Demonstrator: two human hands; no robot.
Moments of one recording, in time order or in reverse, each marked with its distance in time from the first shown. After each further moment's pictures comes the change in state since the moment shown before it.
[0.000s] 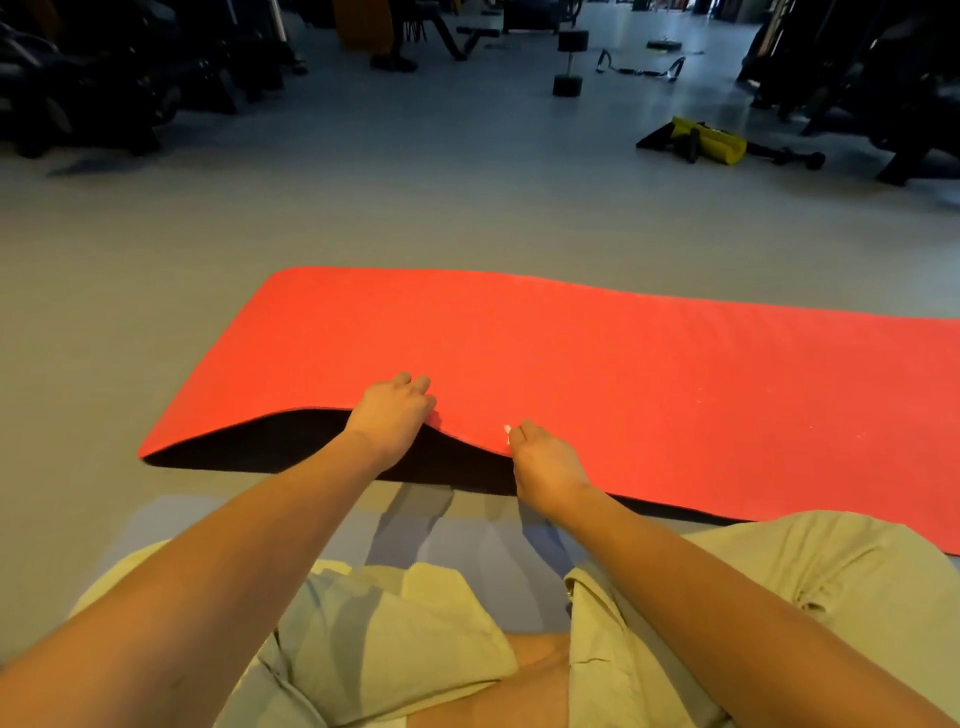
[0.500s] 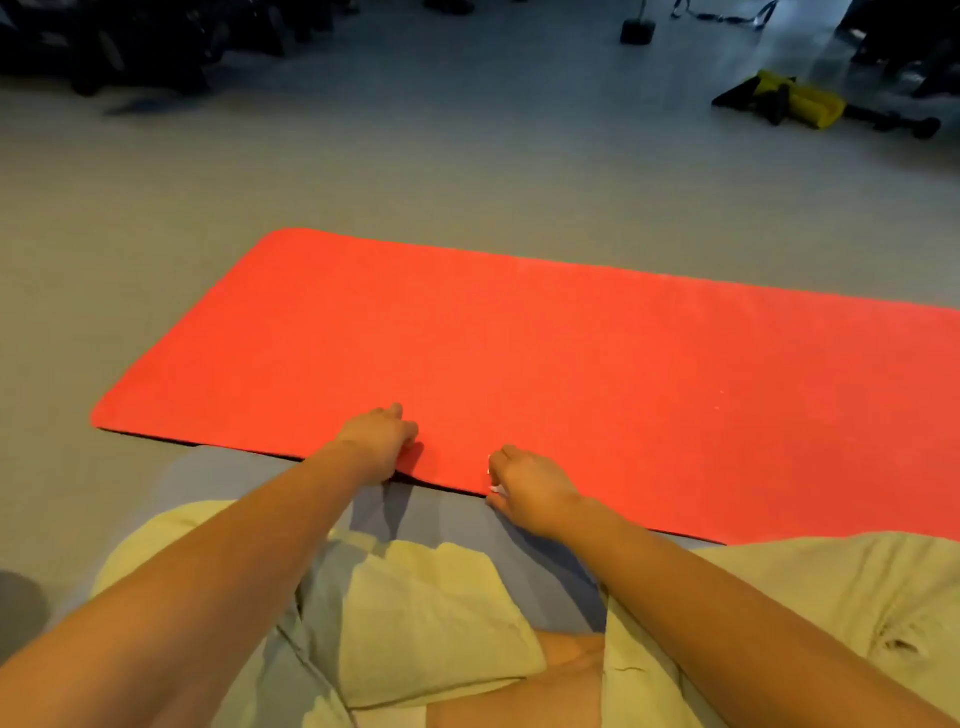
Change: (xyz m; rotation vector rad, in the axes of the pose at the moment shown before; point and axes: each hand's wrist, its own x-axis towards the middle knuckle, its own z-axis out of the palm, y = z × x) left_hand -0.039 -0.033 0.089 -0.288 -0.412 -0.149; right_hand 0.011 -0.049 0.049 0.201 -0.196 -0.219
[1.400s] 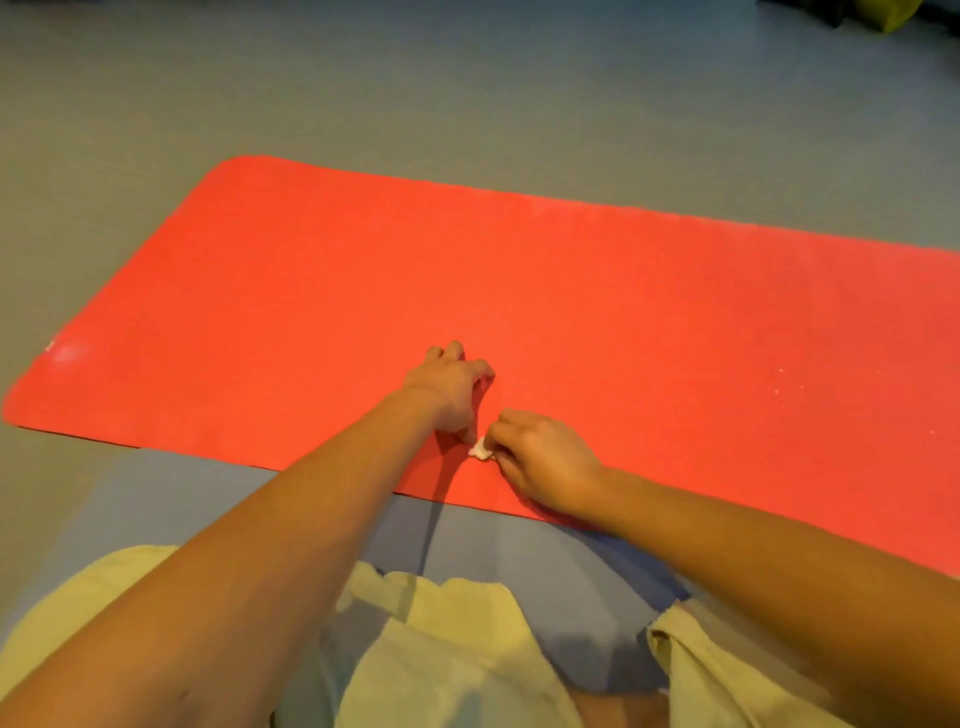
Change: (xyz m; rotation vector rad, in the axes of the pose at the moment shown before) left_hand 0.116 0.042 -0.014 -0.186 -0.034 0.050; right_hand 0.060 0.033 0.012 0.123 0.132 -0.210
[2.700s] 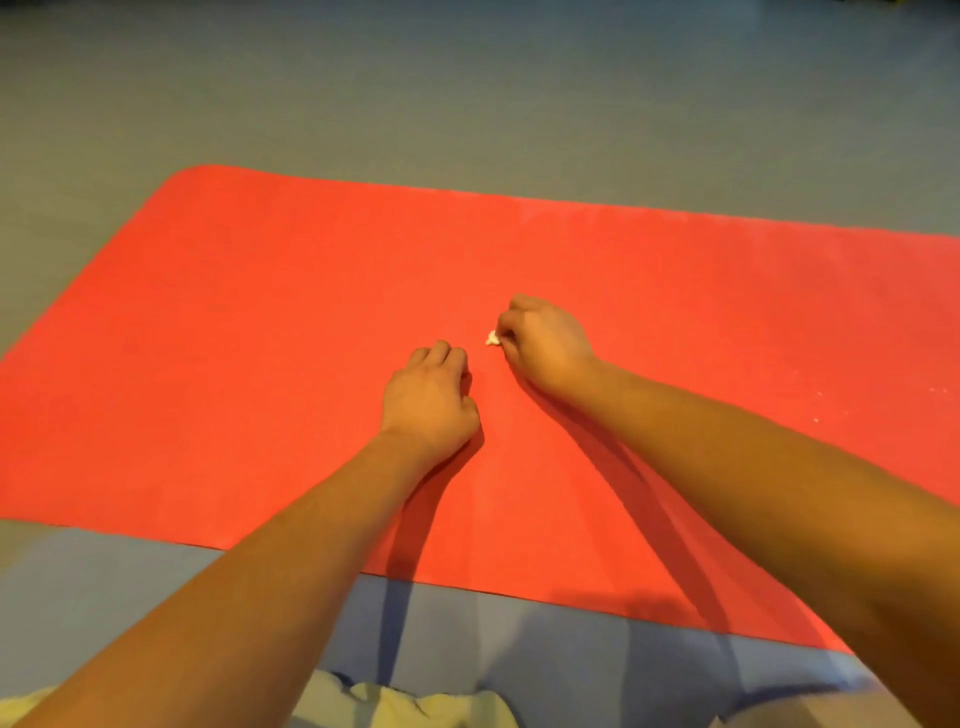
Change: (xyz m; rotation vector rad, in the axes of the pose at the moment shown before) left_hand 0.056 -0.008 0.024 -0.121 0.537 -0.005; right_hand 0.138 0.115 -0.039 -0.147 0.174 0.236
